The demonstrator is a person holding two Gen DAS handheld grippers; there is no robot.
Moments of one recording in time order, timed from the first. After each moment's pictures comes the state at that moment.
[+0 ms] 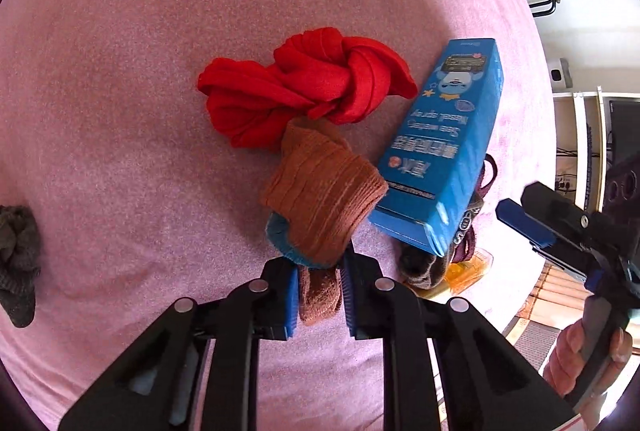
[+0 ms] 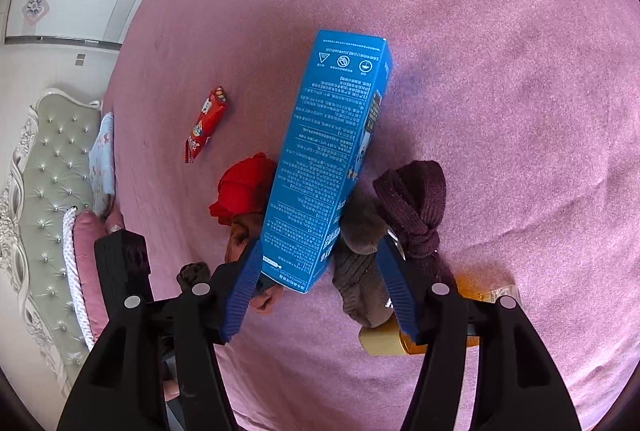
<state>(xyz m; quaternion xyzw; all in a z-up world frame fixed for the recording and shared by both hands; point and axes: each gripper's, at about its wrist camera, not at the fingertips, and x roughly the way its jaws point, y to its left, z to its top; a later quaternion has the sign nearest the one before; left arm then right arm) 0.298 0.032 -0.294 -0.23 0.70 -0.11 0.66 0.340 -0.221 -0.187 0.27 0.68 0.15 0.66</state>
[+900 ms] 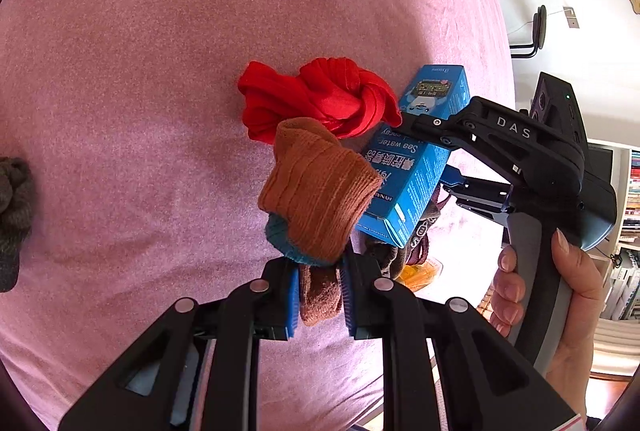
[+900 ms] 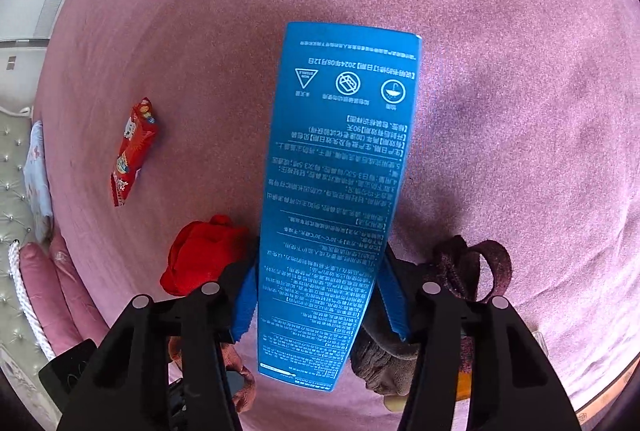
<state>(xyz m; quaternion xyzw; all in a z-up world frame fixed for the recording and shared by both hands) 0.285 0.067 -0.284 -0.34 0.68 -0.12 0.64 0.394 -0.154 -0.226 0.19 0.74 0.05 0.64</state>
